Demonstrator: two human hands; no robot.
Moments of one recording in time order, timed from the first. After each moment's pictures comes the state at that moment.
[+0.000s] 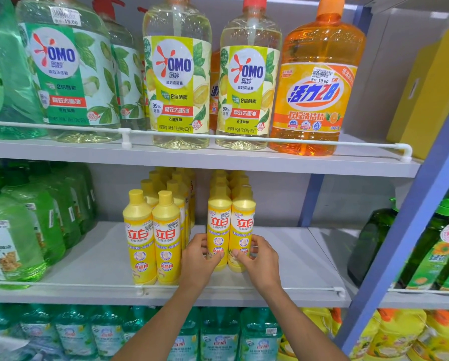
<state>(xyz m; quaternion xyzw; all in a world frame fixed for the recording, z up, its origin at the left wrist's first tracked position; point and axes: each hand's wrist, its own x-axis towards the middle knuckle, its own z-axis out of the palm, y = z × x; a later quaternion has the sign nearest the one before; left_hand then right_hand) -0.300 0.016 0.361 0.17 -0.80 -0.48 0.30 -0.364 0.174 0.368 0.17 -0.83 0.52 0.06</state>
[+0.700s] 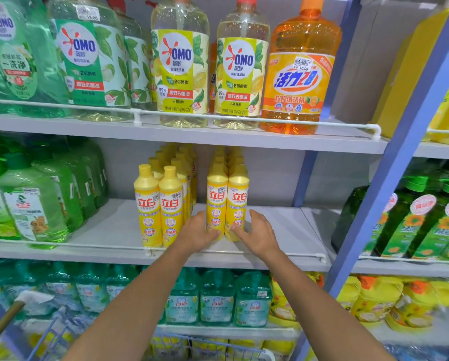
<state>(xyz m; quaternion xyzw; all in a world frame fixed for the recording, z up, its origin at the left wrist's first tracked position) -0.265 0.018 0.405 0.15 -0.92 -0.33 0.11 -0.332 0.201 0.412 0.24 -0.91 0.34 0.01</state>
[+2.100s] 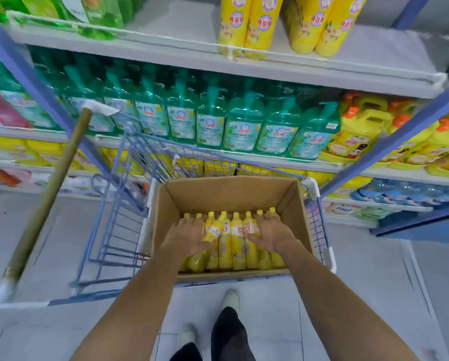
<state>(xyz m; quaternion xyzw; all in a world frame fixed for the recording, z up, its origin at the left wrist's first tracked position) 0.108 -0.018 0.090 0.14 -0.94 -0.15 -0.28 -0.026 0.206 0.105 0.27 -0.91 -0.03 -0.31</state>
